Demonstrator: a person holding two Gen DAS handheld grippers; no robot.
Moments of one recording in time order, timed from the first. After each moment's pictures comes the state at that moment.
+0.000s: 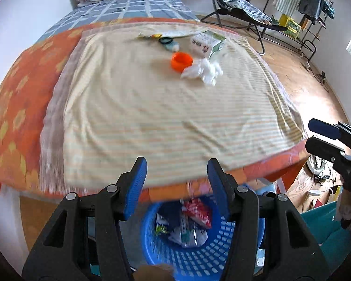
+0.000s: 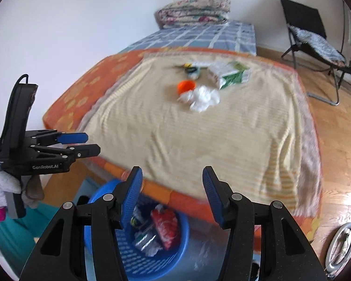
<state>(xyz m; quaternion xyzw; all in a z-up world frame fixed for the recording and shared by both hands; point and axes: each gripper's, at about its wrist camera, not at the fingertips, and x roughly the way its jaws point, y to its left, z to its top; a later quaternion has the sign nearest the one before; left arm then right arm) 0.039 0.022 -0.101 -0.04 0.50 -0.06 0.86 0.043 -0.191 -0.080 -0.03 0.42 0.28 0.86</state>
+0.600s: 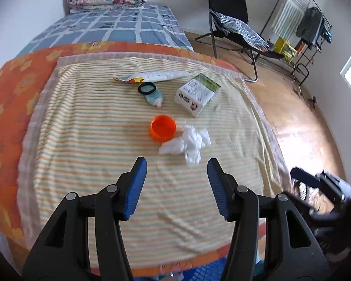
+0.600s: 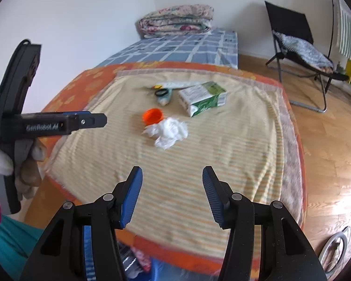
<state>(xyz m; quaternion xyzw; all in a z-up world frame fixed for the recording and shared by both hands) 0.168 0.014 -0.074 -0.11 0.47 -0.08 0.87 0.120 -0.197 -0.075 -0.04 0.40 0.23 0.88</state>
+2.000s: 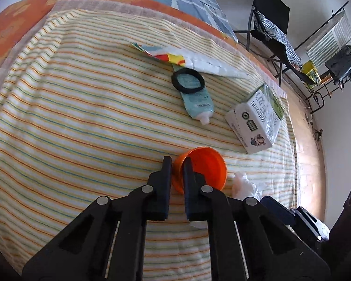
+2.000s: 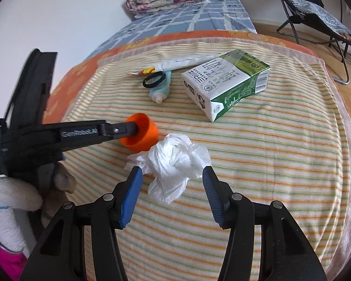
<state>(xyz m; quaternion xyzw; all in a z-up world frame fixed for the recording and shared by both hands) 0.279 0.051 -0.182 -0.22 0.52 -0.02 0.83 0.241 -0.130 -0.163 0.02 0.49 0.25 0.84</state>
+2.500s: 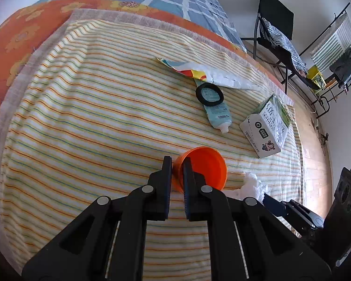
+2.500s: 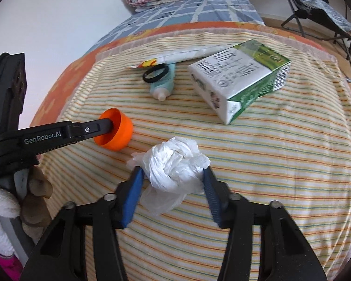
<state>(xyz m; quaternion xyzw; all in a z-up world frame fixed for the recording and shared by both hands) 0.266 0.077 -0.170 -0.21 0.50 0.00 0.84 0.254 -0.112 -0.177 0.03 0.51 0.27 0.82</state>
